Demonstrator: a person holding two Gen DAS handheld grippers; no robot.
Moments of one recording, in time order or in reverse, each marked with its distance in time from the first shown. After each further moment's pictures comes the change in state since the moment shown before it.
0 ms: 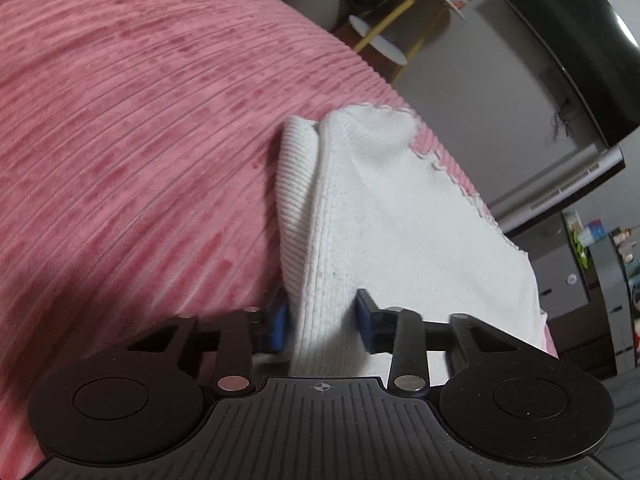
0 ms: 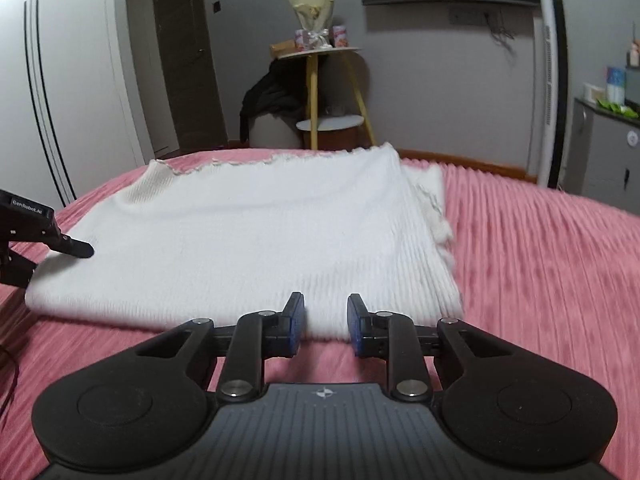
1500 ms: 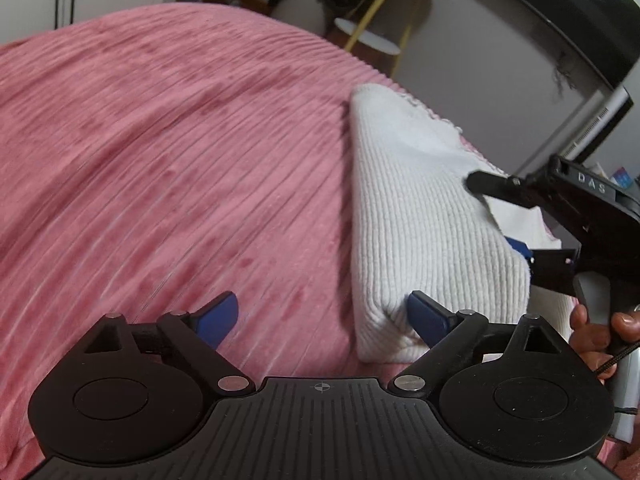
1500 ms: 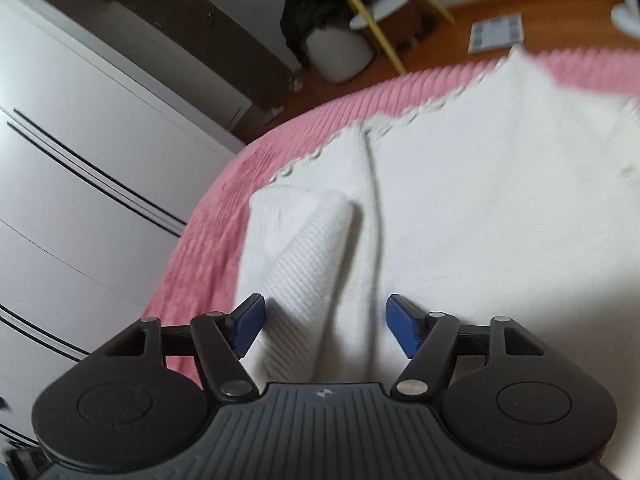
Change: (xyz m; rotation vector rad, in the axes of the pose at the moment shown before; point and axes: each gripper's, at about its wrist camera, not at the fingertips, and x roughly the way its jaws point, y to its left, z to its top) left arm 0.003 -0.062 -0.065 0.142 -0.050 0.134; right arm 0.150 0.002 0.102 0.428 0.372 0.456
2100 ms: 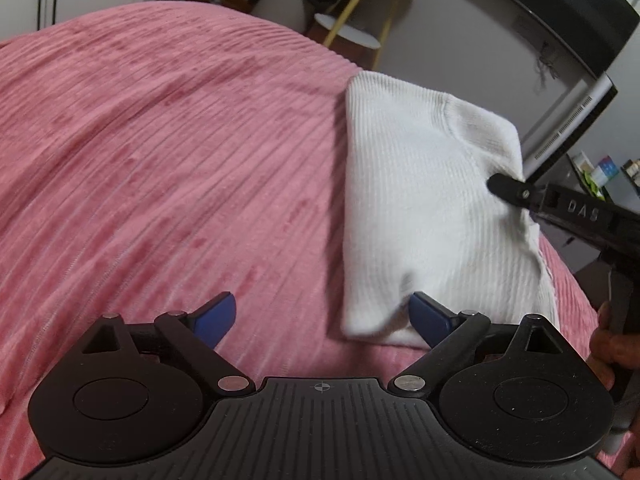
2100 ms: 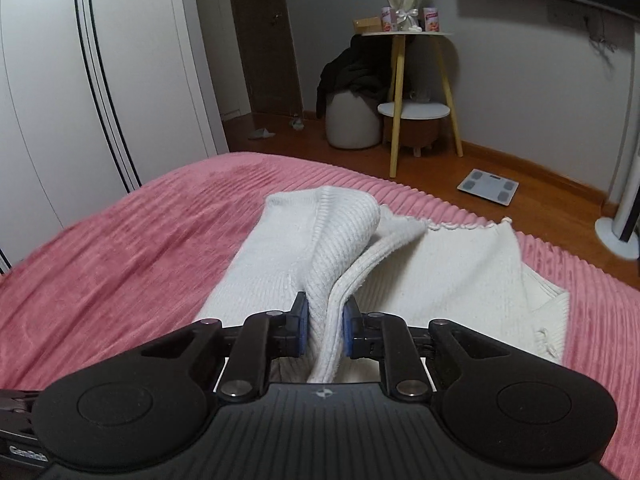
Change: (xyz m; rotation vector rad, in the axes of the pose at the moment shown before) left arm -0.001 -0.023 -0.015 0.045 0.012 -0.045; right arm -0.043 0.056 -0.024 -0.553 -0.186 -0.289
